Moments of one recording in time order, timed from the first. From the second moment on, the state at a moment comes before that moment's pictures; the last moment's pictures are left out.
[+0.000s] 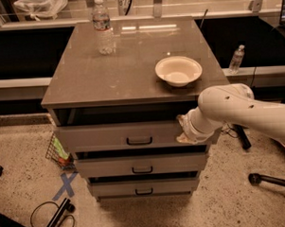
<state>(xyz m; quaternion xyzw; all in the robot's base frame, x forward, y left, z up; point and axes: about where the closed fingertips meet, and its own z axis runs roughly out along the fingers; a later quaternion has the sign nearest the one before) 0.559 -0.141 0.645 -0.71 0.68 -0.01 0.20</state>
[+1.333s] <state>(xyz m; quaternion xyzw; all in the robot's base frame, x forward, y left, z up) 0.559 -0.141 0.645 -0.71 0.68 -0.01 0.20</state>
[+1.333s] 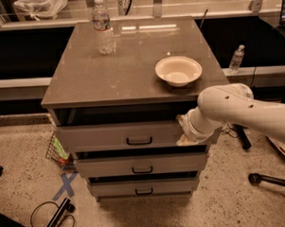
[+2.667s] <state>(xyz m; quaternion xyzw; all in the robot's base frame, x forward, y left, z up) 0.558 -0.137 0.655 -0.72 0.67 -0.03 0.17</state>
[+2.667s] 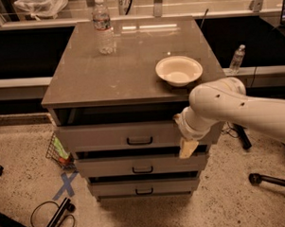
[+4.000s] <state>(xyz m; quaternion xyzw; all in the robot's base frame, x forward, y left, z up) 0.517 -0.143 0.678 -0.74 0.67 -0.06 0.07</state>
